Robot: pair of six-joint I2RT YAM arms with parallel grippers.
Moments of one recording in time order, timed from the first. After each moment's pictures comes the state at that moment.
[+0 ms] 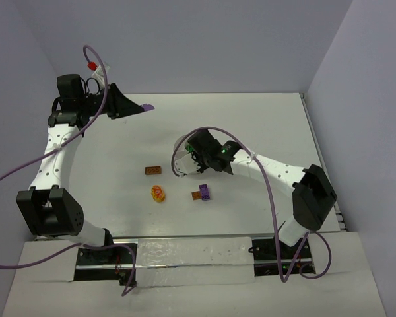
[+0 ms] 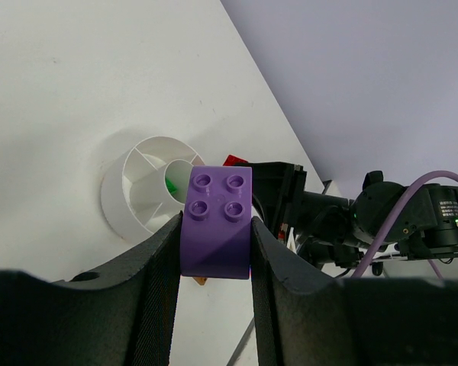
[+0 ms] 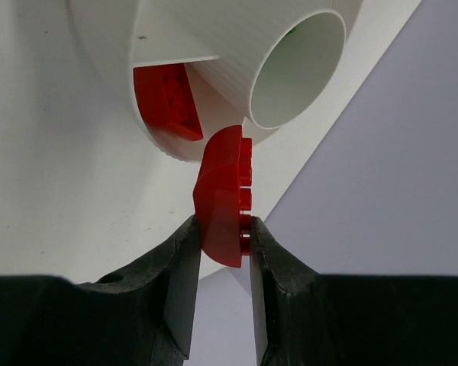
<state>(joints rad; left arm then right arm) 0.03 1.50 1.45 -0.38 1.03 -0.39 0.84 1.60 1.23 -0.59 0.31 -1.33</state>
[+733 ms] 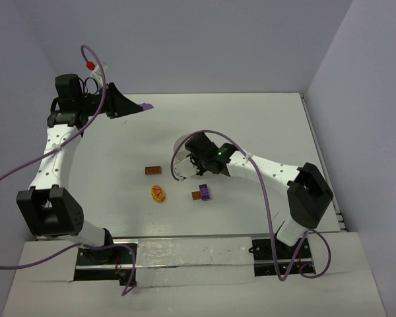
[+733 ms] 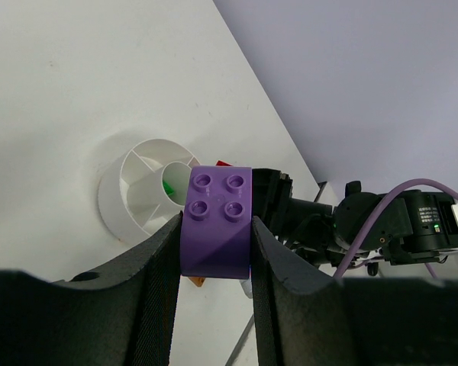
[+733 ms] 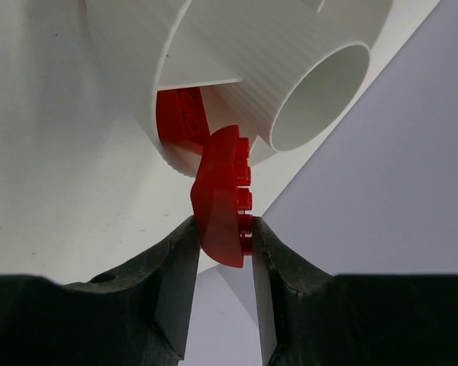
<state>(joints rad) 0.04 1.50 1.45 -0.35 1.05 -0.41 0.86 1.63 1.22 -0.57 0.34 -1.37</state>
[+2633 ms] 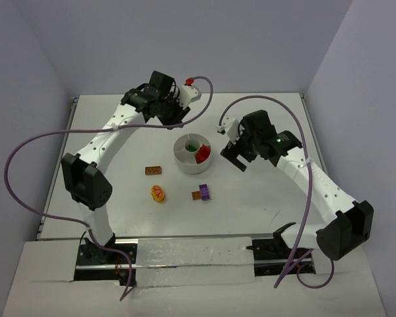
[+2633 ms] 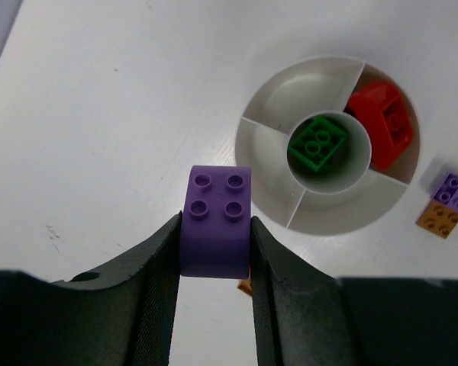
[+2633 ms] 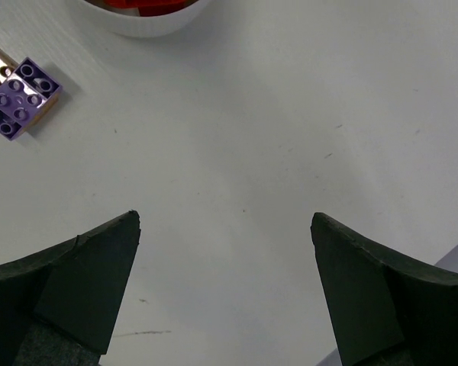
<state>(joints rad) -0.54 1.86 1.92 -0.91 0.15 0.44 0.47 1.27 1.21 -0.82 -0.07 -0.55</state>
